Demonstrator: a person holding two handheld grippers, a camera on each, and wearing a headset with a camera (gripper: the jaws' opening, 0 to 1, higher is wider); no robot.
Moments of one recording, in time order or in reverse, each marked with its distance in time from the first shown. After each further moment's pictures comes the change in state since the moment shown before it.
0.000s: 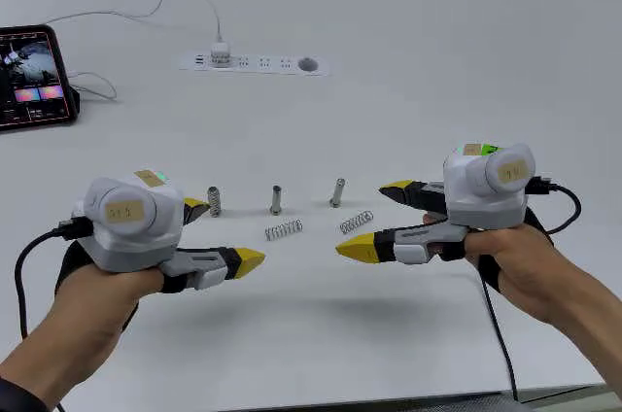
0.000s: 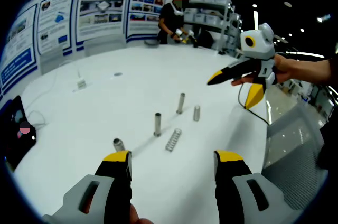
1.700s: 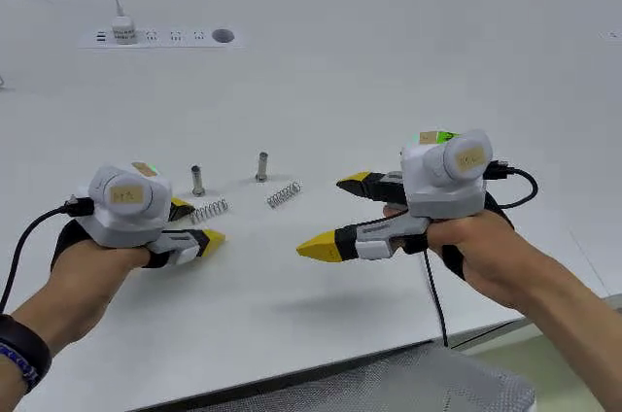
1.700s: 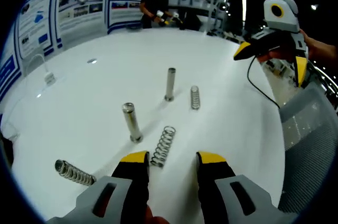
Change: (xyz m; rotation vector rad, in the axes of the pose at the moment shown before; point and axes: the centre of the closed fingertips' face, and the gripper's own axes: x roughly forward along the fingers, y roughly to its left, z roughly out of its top) left arm 0.086 -0.017 -0.026 0.086 0.118 -0.083; right arm -0.040 0.009 -0.032 0.041 0.024 -0.028
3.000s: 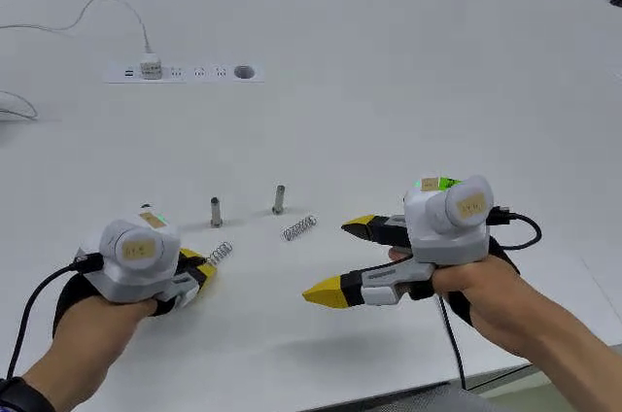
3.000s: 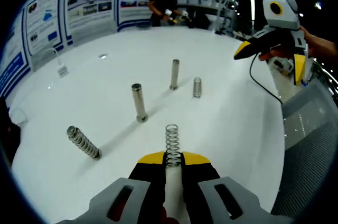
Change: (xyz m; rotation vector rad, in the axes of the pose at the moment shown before) left arm -0.020 0.006 -0.024 -0.028 0.011 0.081; right arm 0.011 0.013 -0.004 -0.009 0.018 0.030
